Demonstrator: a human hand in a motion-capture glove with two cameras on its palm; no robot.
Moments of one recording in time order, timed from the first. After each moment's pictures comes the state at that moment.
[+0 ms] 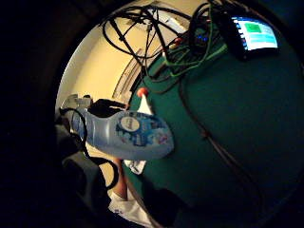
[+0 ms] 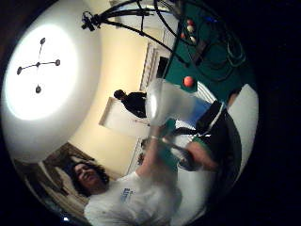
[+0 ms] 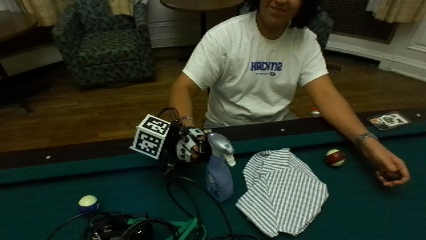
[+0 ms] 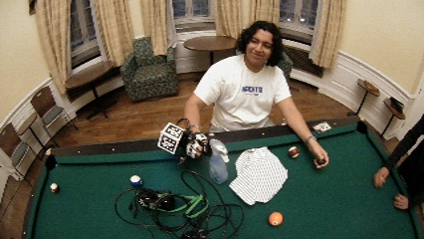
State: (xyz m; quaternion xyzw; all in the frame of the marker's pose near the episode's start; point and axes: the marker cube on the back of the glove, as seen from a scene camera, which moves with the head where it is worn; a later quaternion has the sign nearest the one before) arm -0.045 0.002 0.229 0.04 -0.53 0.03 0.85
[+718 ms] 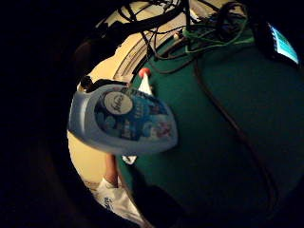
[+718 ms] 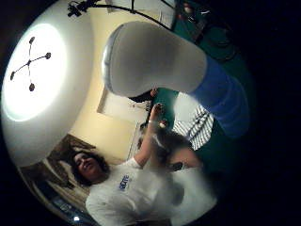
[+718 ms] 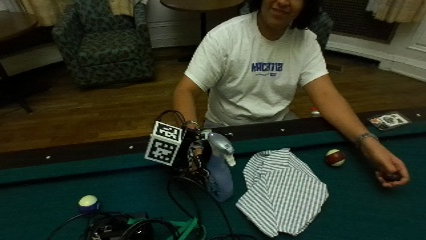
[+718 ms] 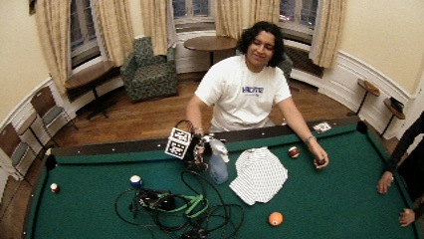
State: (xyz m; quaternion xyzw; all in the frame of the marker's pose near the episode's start) arm -0.079 0.002 0.246 -0.02 -0.52 -0.05 0.85
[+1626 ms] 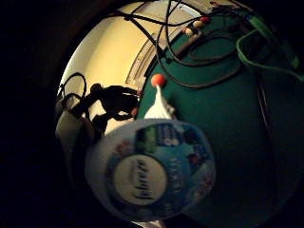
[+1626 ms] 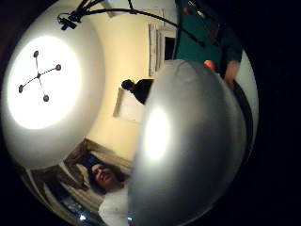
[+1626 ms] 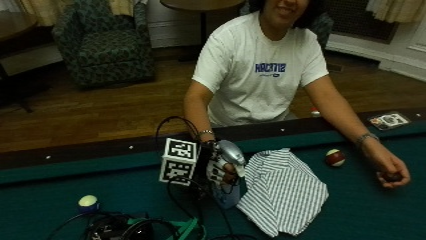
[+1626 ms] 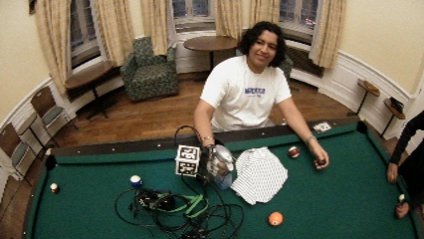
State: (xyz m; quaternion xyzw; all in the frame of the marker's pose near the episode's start) arm -0.135 -0.063 0.246 -0.04 -0.58 -0.03 0.81
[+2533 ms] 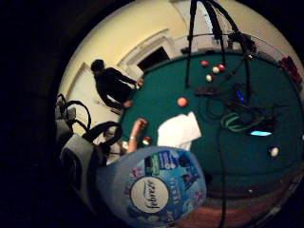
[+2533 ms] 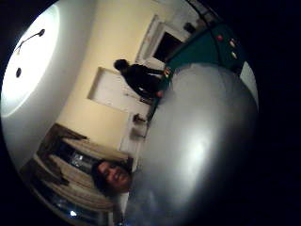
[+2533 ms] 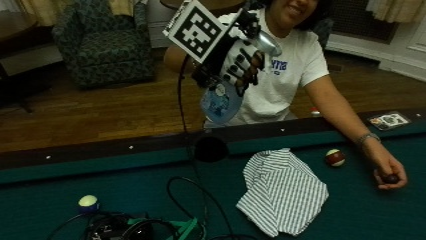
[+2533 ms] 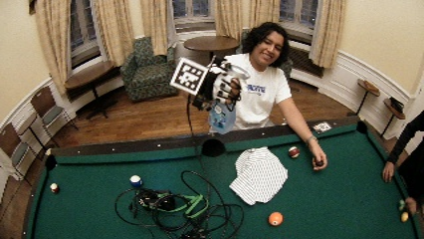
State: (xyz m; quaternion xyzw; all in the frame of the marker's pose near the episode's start) arm -0.191 -0.074 -0.032 -0.03 -0.38 -0.14 0.91
